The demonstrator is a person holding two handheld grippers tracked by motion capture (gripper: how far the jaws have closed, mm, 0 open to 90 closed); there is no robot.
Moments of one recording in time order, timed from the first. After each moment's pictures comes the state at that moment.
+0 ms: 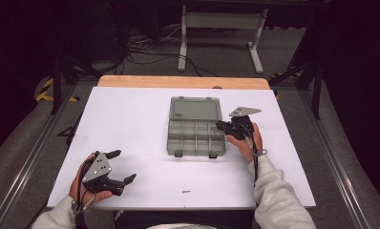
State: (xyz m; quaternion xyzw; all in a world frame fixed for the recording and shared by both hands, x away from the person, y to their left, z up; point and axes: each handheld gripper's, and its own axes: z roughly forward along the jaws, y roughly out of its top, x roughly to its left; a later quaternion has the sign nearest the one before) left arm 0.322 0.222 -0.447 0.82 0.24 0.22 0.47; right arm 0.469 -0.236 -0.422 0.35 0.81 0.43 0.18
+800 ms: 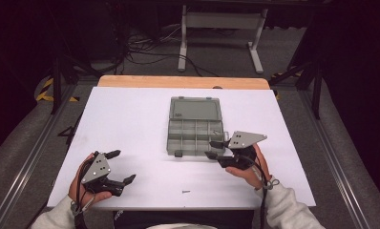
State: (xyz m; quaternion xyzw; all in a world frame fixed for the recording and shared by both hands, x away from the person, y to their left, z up) left arm 0.320 0.221 -0.445 0.82 0.23 0.22 0.47; right arm 0.362 -0.209 -0.391 0.19 0.84 0.48 0.15
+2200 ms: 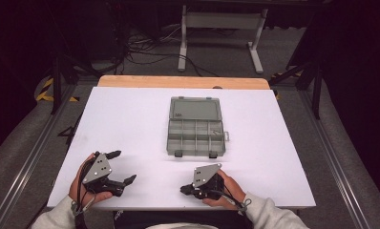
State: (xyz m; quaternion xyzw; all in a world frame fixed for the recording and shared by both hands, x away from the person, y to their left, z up) left arm 0.320 0.220 -0.446 0.83 0.23 0.22 0.46; right arm 0.323 -0.134 -0.462 0.06 0.91 0.40 0.04
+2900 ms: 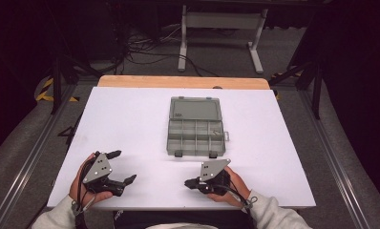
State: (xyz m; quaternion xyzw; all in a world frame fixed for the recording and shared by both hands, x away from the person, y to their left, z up) left arm 0.320 0.220 -0.446 0.83 0.23 0.22 0.46; right arm 0.330 -0.152 -0.448 0.08 0.90 0.42 0.06
